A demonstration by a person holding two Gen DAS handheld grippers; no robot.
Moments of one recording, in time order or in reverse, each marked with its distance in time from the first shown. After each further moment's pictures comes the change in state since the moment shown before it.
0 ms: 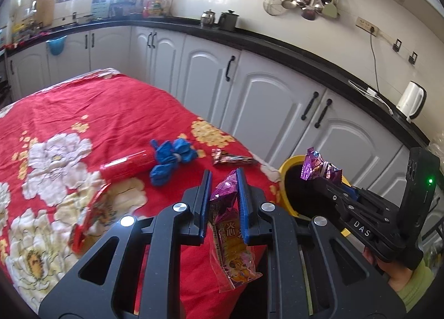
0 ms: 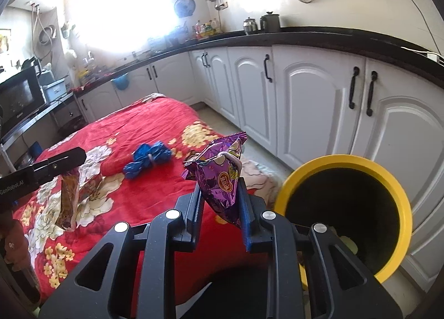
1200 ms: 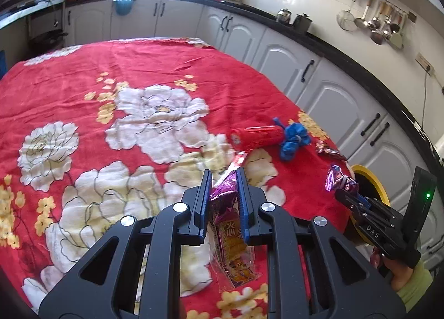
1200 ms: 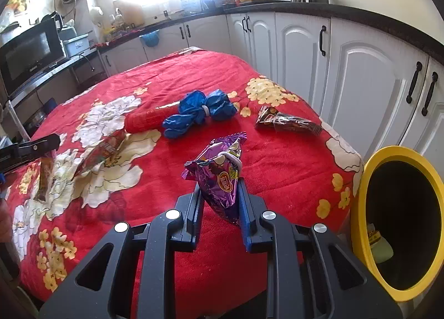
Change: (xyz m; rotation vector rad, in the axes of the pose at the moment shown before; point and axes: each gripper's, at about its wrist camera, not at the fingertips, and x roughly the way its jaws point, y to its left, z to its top) left arm -0.044 0.141 -0.040 -0.238 0.041 0.202; right arm 0.076 0.091 -0.025 -0.146 0.171 0.128
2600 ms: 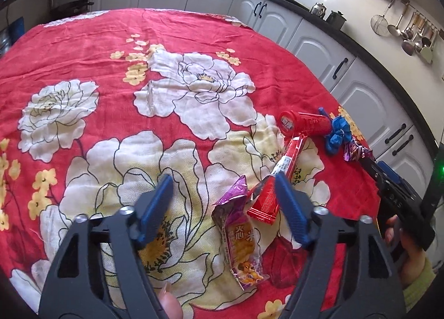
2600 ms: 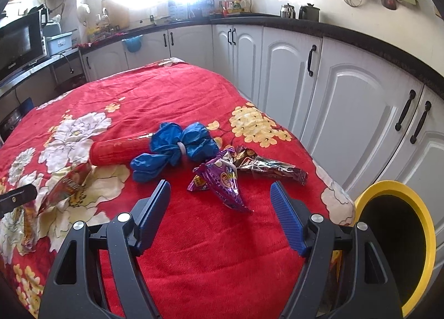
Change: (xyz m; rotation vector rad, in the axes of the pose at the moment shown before) left arm 0.034 0.051 -0.015 -0.141 0.087 0.086; right arm 0.048 -0.001 0.039 -0.030 -0.037 -0.147
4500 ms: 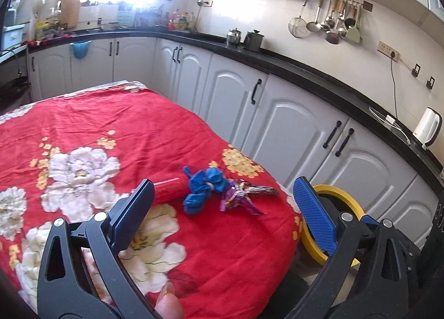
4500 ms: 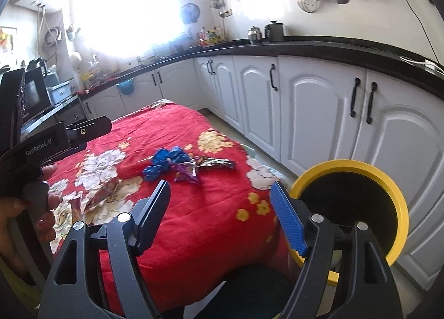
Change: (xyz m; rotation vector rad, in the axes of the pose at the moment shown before) left arm -0.044 -0.169 0.026 0.285 -0.227 -0.196; right arm -0.147 -0.056 -0.032 0.156 -0.153 0.030
